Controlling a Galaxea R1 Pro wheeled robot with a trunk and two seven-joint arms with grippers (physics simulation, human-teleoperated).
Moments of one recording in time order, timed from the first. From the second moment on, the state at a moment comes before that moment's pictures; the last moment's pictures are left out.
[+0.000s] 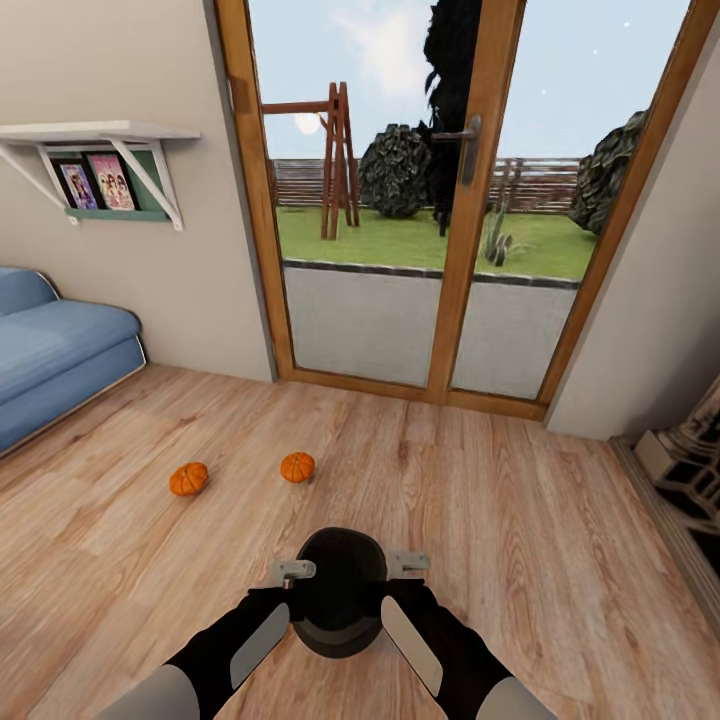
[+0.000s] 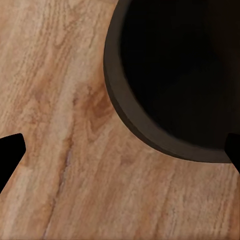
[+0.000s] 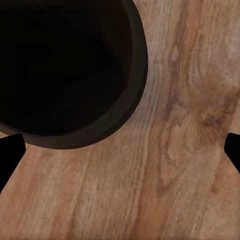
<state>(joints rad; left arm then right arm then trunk) -0.57 -0.01 -0.66 -0.64 0.77 0.40 0.48 -0.52 0.17 0.54 -0.79 -0.60 0.54 -0.53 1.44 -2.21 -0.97</state>
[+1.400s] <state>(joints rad) -0.57 -0.01 -0.66 -0.64 0.77 0.36 0.48 -0.52 0.17 0.54 -0.79 -0.60 0.54 -0.53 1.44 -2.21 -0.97</state>
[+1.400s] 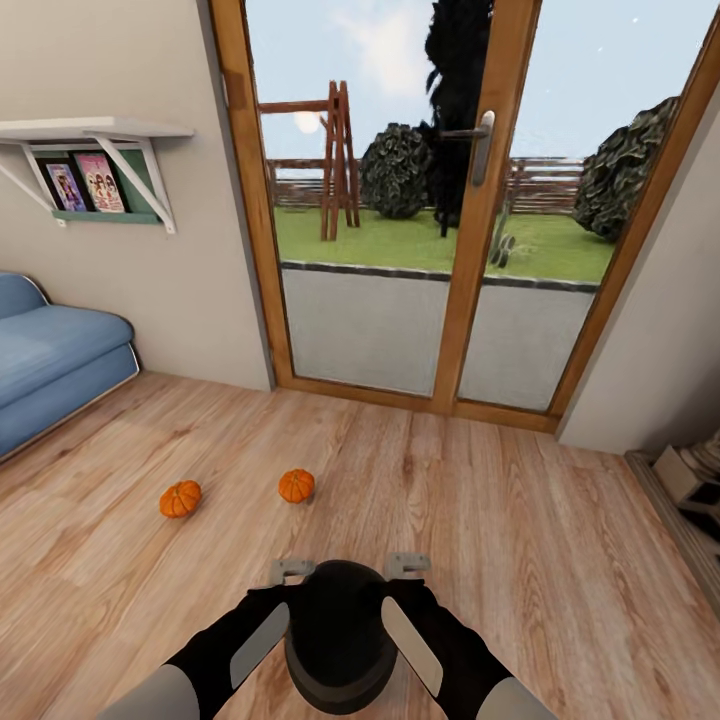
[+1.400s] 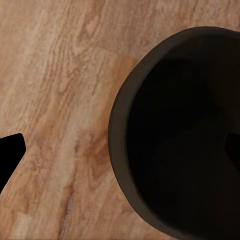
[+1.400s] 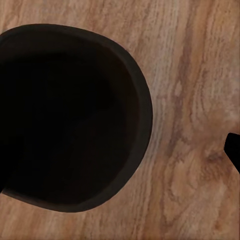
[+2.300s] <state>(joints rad) -0.57 -0.01 -0.66 -0.64 0.77 0.36 0.48 -0.52 0.17 0.54 -0.78 -0.61 0.54 -0.53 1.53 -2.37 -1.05</state>
